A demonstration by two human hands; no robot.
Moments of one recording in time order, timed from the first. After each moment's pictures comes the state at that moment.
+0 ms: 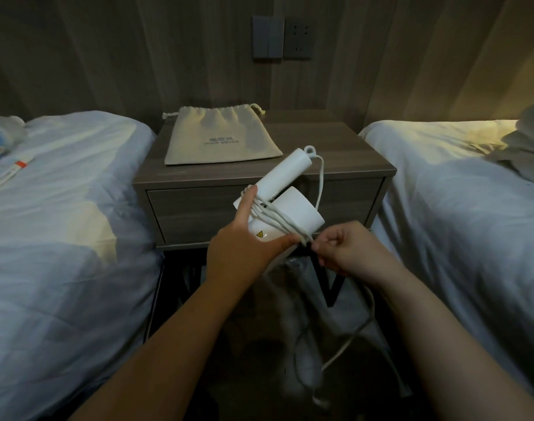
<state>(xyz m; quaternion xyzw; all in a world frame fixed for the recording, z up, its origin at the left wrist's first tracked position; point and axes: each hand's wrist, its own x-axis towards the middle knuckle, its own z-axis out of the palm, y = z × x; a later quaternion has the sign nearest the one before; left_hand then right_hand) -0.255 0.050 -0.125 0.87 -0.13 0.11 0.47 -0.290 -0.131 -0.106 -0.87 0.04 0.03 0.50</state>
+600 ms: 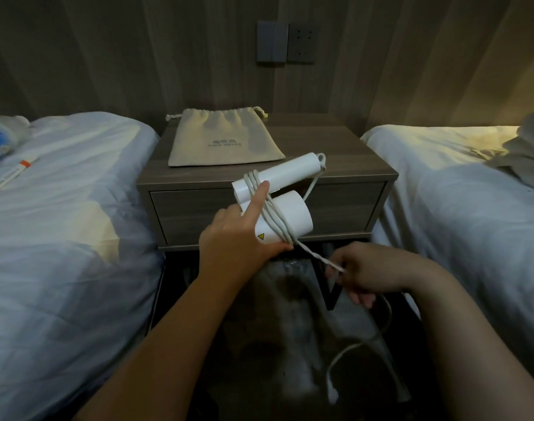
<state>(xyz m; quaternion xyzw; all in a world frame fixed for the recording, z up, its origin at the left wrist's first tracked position) -0.242 0.060 -0.130 0.93 -0.17 0.29 0.16 -0.302 -0.144 -0.081 -0.94 -0.02 0.27 0.23</state>
